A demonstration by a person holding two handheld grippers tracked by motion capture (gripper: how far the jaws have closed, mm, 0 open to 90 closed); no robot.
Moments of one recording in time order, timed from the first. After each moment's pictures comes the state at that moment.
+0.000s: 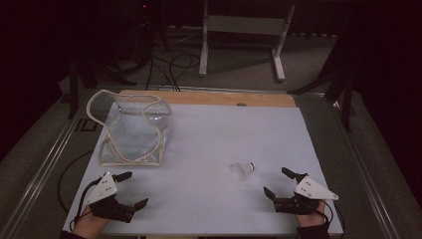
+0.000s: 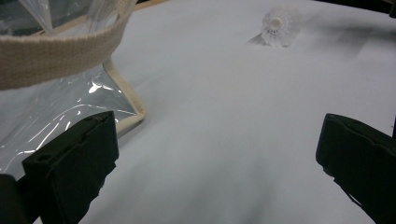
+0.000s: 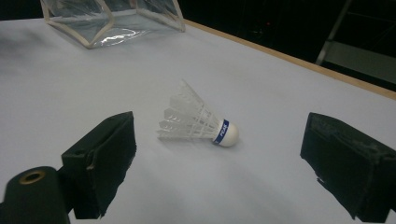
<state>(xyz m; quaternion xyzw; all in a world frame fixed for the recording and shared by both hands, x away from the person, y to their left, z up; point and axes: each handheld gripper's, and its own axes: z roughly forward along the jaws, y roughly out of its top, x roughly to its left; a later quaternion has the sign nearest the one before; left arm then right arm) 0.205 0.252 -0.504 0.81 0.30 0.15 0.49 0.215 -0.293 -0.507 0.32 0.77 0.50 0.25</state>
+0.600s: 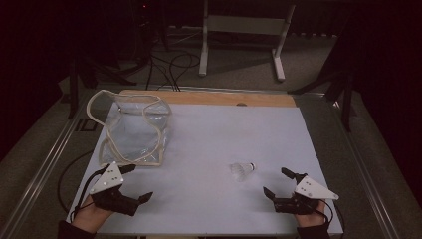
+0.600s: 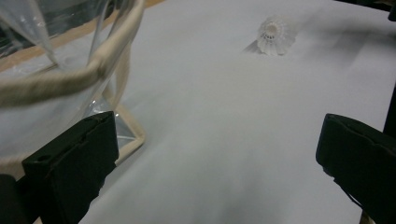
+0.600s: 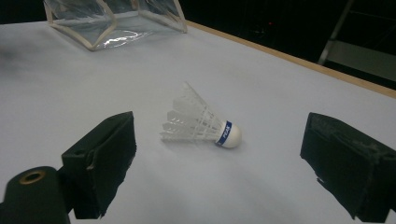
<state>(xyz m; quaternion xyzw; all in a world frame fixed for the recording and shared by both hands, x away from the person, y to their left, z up) 0.217 0.229 -0.460 0.83 0.29 0.15 0.45 0.214 -0.292 -0.505 0.32 0.77 0.50 0.24</state>
